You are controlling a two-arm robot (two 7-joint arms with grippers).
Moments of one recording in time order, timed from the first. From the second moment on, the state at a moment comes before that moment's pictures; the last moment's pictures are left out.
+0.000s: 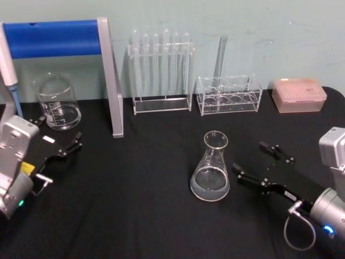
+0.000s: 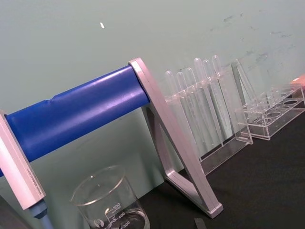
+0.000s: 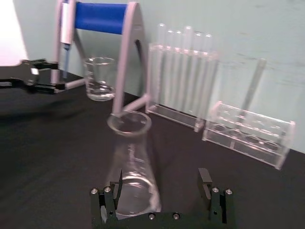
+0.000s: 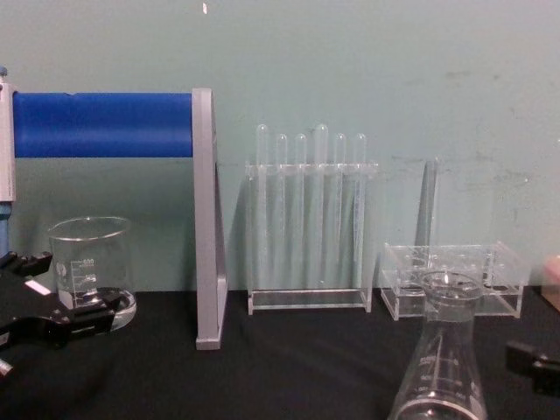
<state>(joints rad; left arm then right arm) -0.20 0.60 0.45 -1.41 -0.25 -0.12 0.03 -0.05 0.66 -0.33 -1.69 0.49 -0.07 0.29</state>
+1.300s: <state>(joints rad) -0.20 0.60 0.45 -1.41 -0.25 -0.12 0.03 0.10 0.43 -0.36 -1.56 0.38 0.02 0.33</state>
